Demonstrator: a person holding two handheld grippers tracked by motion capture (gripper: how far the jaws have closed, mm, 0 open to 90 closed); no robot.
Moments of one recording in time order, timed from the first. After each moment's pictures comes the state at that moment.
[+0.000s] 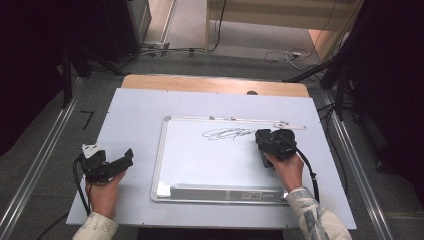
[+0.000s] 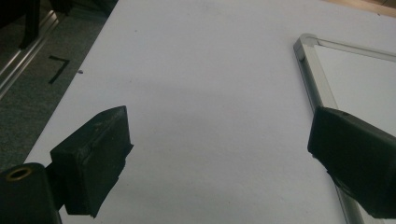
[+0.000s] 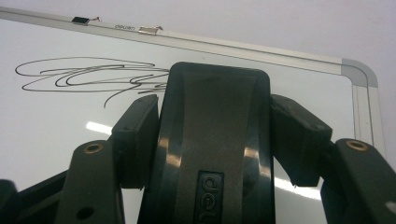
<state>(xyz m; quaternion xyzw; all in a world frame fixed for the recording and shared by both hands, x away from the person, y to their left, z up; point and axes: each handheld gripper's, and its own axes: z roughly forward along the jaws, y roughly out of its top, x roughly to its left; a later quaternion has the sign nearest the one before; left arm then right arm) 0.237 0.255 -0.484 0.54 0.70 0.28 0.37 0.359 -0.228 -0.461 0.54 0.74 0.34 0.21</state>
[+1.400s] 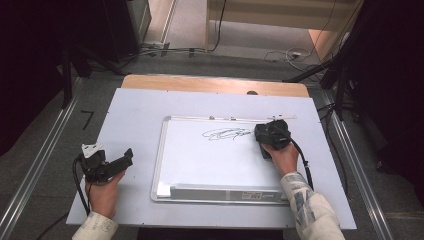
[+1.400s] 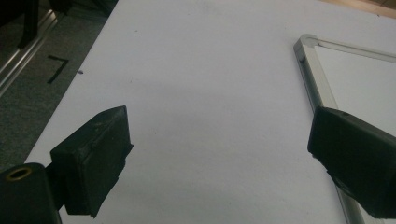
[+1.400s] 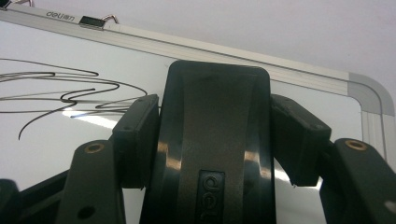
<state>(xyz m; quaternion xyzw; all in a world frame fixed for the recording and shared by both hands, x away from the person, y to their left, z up) 0.237 0.256 -0.484 0.54 0.70 0.28 0.37 0.407 -0.224 -0.483 0.54 0.76 0.29 0.22</state>
